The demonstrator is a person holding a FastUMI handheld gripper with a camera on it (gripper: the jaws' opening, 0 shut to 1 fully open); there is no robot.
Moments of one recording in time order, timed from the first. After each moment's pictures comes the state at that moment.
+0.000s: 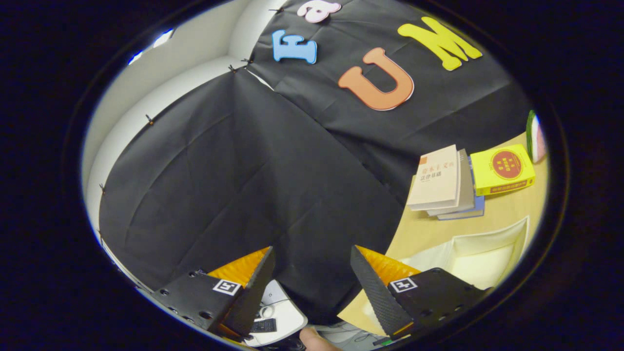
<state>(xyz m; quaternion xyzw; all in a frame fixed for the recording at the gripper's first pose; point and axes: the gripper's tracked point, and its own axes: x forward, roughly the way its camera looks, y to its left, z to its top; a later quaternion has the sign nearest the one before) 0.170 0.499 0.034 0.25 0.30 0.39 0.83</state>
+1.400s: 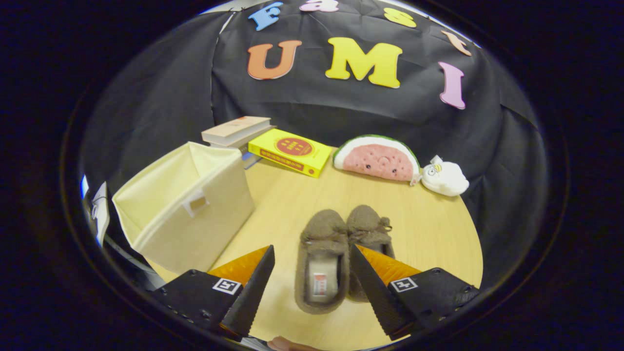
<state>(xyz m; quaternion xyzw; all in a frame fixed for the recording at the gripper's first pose) 0.164 0.029 -0.174 -0.11 0.34 0.05 0.93</state>
